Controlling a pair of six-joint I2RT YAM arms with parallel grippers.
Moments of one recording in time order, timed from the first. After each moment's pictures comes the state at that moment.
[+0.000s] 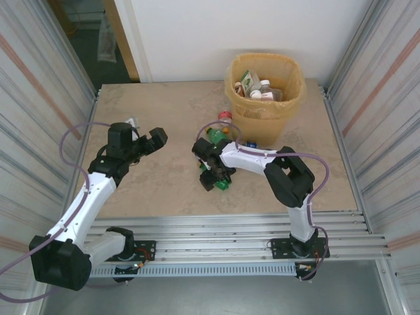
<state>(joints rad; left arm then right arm) -0.22 1.06 0.87 -0.39 0.12 -0.63 0.87 2.00 1.43 -0.89 0.09 0.21</state>
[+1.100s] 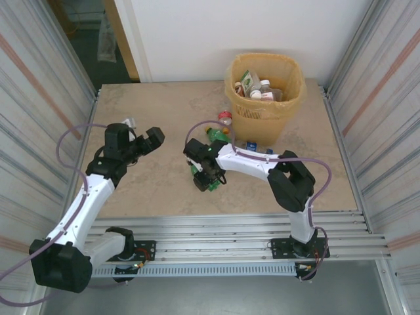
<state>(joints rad) -0.19 1.03 0.86 -0.40 0.13 -0.65 0.94 1.94 1.50 -0.93 0.06 0.17</state>
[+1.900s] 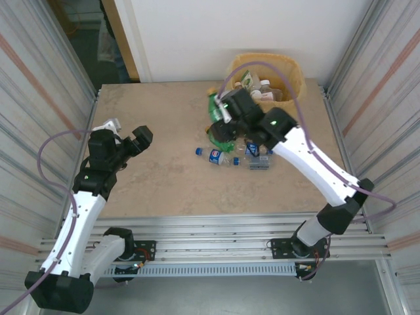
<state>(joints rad) -0.14 0.86 0.86 -0.44 0.09 -0.65 0.78 1.54 1.82 -1.05 0.22 0.17</state>
